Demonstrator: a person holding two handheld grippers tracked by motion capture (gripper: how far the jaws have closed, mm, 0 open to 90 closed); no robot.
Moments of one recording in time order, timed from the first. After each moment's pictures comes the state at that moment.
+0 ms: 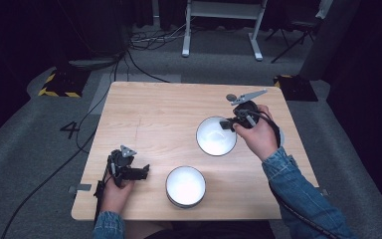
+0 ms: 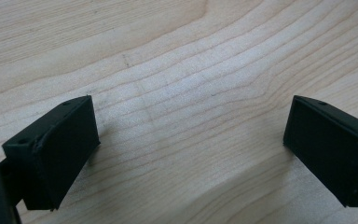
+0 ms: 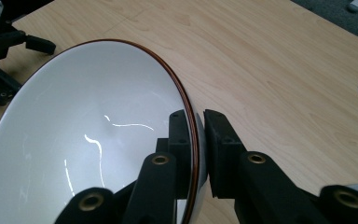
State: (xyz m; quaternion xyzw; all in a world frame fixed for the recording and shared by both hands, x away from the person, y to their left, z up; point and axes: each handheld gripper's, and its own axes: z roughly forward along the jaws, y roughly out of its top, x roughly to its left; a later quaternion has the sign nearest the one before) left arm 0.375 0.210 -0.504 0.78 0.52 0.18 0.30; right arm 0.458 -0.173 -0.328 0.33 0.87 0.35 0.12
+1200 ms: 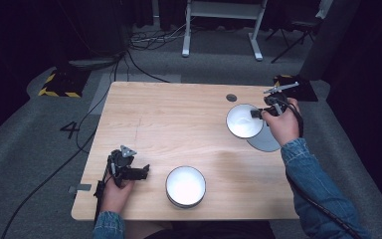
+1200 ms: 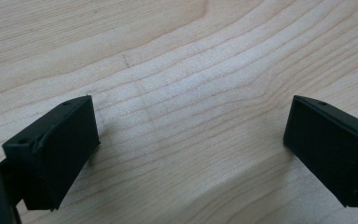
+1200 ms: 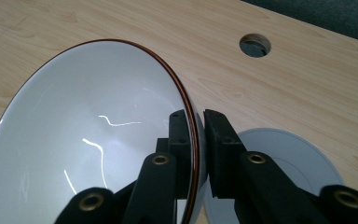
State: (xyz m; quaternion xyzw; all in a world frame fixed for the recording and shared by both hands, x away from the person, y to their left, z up) left arm 0.375 0.210 -0.504 0.78 0.52 0.18 0.30; right arm 0.507 -0.263 -0.342 0.45 0.82 0.33 0.16
